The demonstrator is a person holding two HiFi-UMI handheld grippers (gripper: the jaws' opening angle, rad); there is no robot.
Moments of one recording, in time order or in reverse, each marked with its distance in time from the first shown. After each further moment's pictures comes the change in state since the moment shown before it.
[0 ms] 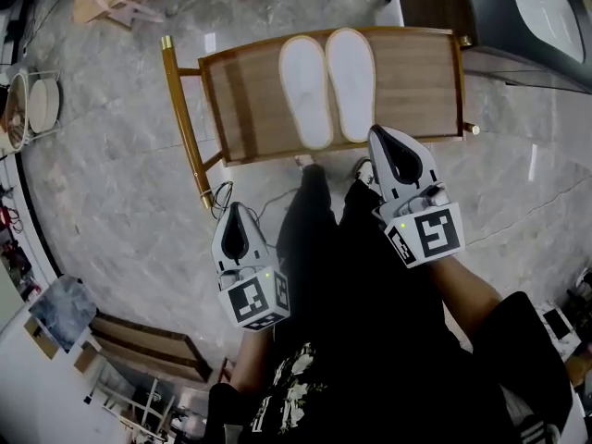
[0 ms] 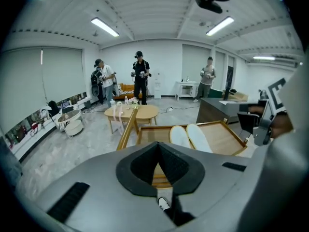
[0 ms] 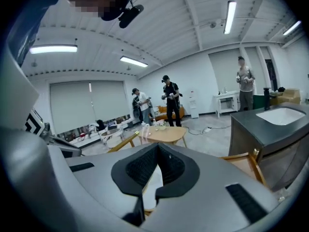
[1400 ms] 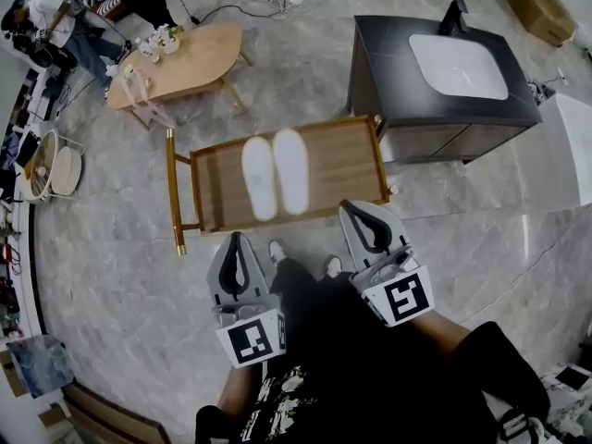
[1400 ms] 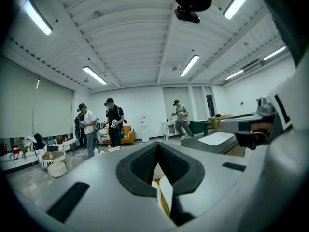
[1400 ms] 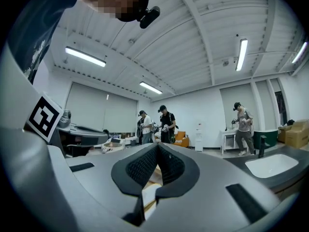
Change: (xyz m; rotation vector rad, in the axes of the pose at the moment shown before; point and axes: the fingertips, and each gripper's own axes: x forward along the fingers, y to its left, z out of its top) left arm -0.119 -0.158 0.120 0.164 -0.538 -0.100; right arm -0.169 -0.013 0.105 -0.186 -0.351 0.065
